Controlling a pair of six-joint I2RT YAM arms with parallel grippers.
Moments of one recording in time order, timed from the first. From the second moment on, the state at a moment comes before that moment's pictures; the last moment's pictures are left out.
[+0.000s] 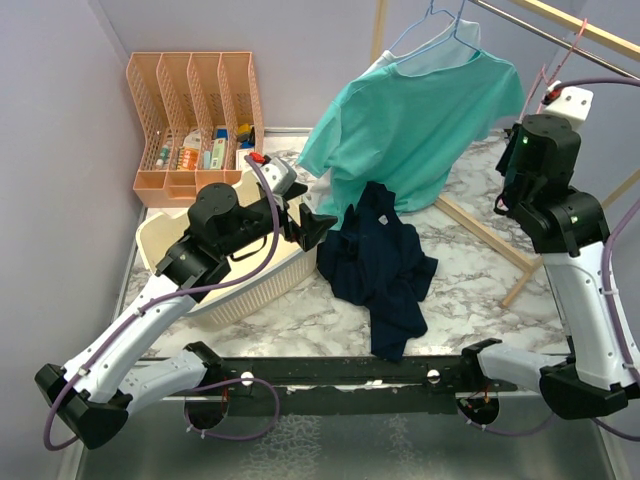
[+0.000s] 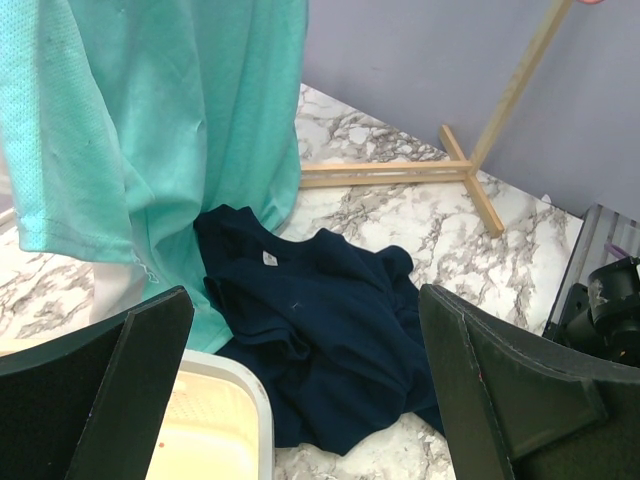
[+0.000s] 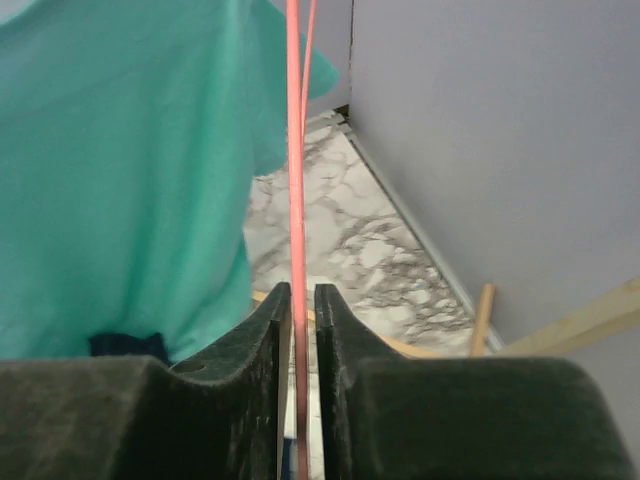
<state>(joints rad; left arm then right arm) -0.66 0.97 1.06 -0.13 0.31 -0.10 0.33 1.17 1.67 -0.76 0.78 0.19</state>
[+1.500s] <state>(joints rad) -0.66 0.58 0.72 -0.12 -0.07 -0.14 0.37 1.03 0.80 -0.57 -0.45 0.29</state>
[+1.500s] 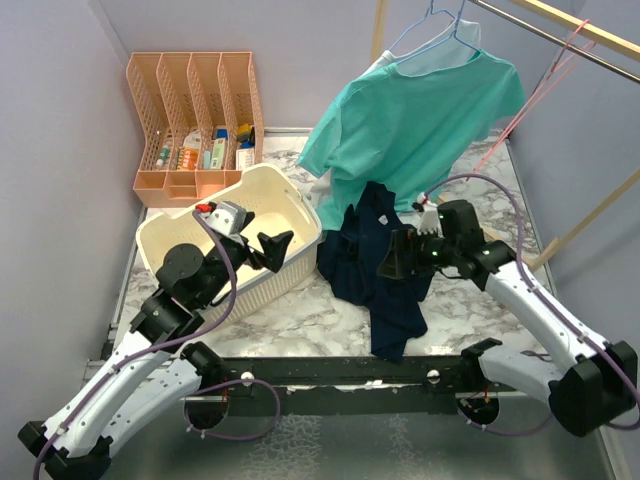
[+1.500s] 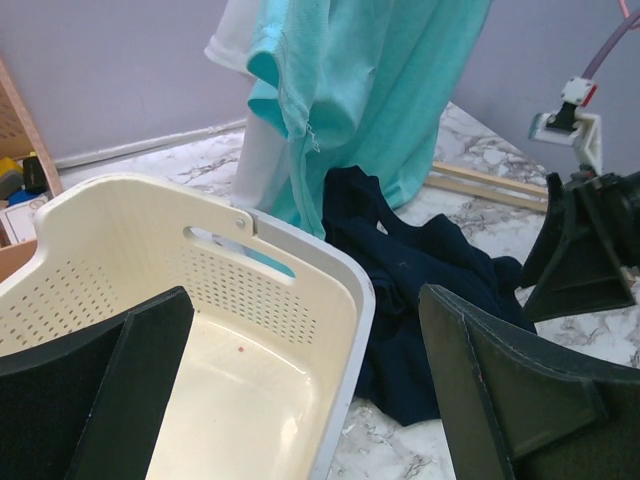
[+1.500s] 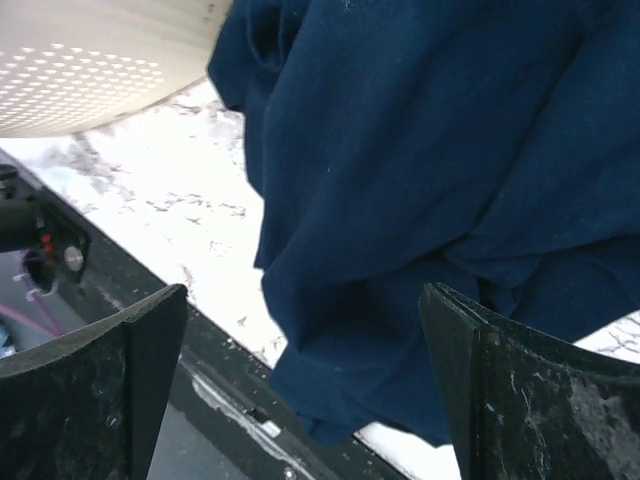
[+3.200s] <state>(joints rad) -0.66 0.20 0.65 -0.19 -0.52 -0.18 0.91 1.51 1.96 -0.55 -0.02 0.19</state>
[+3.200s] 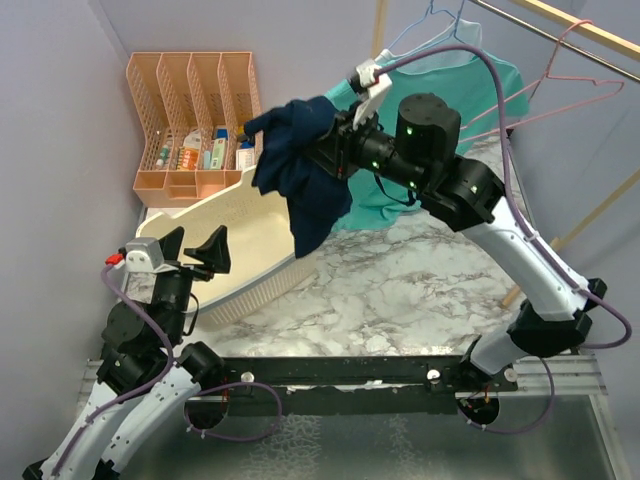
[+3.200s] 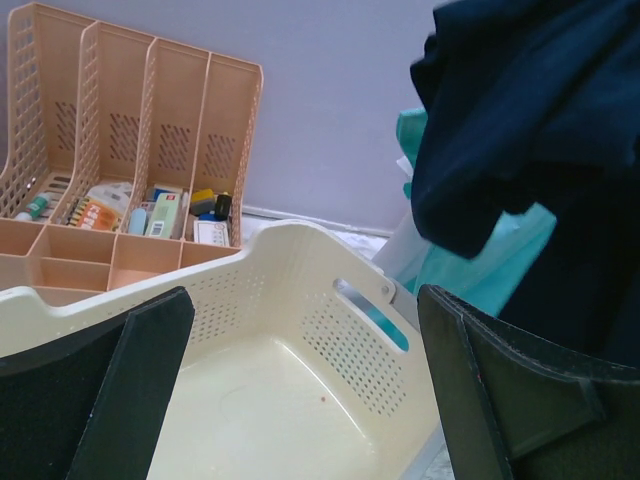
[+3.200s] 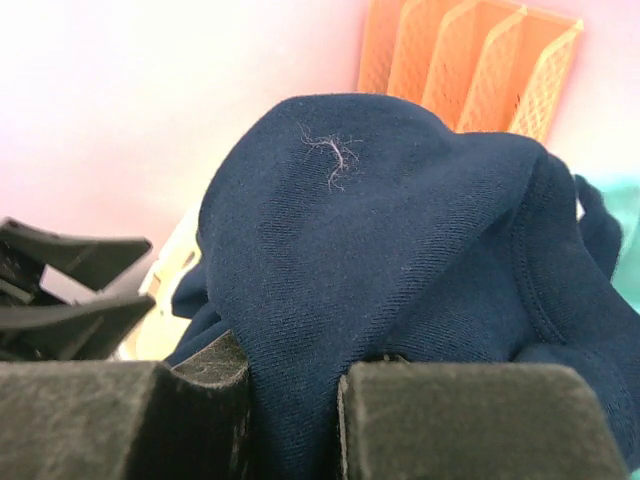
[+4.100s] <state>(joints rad) -0.66 0.17 0.64 -0.20 -0.55 -0.20 0.96 2.12 2.06 -0.54 -0.14 0.22</state>
